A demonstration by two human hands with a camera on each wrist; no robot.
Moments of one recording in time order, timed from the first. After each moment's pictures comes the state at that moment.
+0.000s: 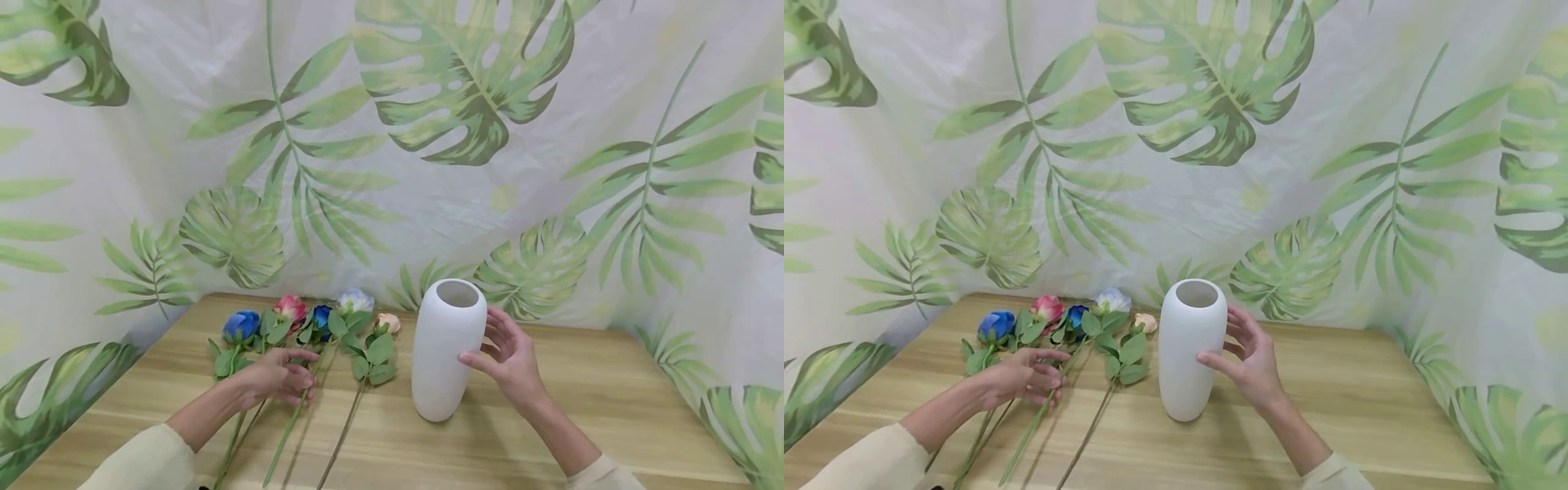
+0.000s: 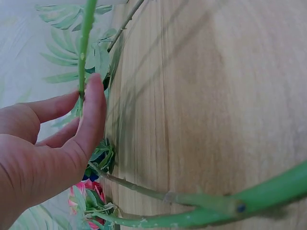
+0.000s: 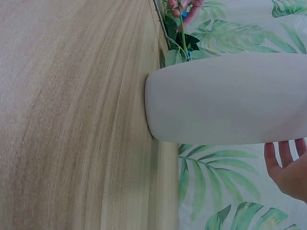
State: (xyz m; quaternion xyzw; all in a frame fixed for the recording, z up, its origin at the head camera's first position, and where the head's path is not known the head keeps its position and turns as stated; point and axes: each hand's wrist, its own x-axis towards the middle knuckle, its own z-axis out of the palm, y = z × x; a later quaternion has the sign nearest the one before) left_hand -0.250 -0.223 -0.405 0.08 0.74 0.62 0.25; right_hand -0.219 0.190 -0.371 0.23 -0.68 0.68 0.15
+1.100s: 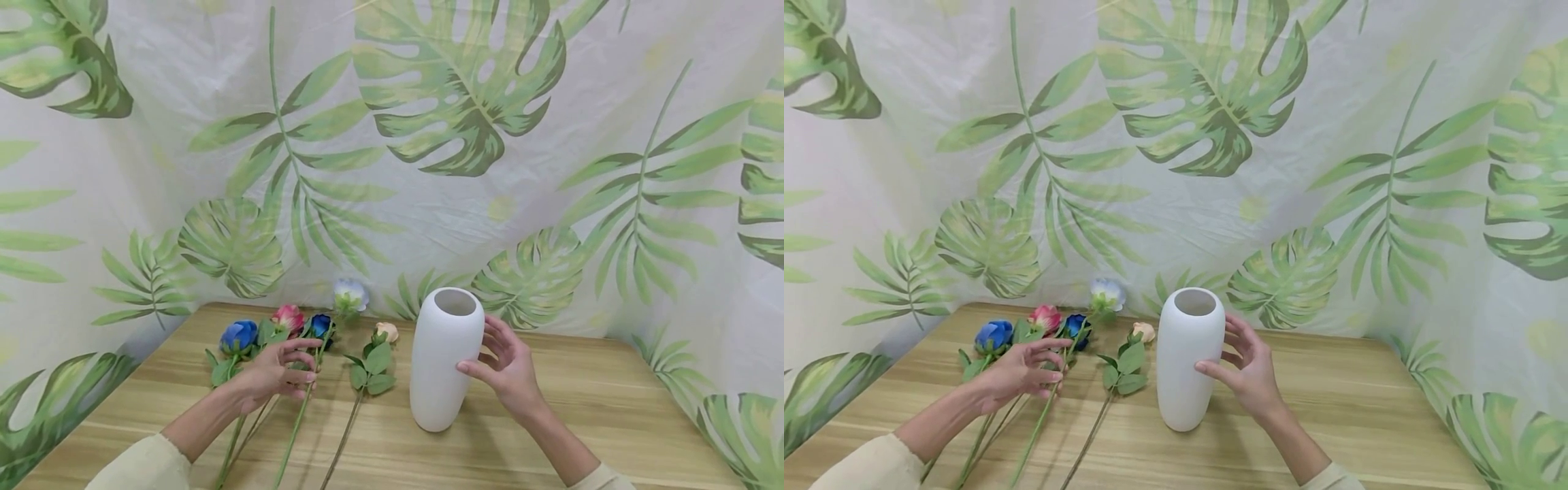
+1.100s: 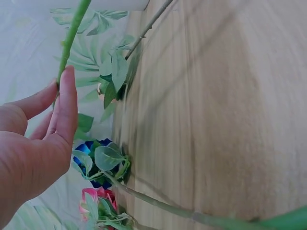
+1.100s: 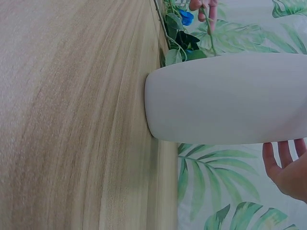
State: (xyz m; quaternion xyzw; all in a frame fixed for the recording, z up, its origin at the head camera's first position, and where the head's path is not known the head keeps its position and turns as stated) left_hand -0.254 -0.217 -0.393 0.11 0.70 0.68 0.19; right_hand -0.219 0.190 -0.372 0.23 -0.68 0.67 0.16
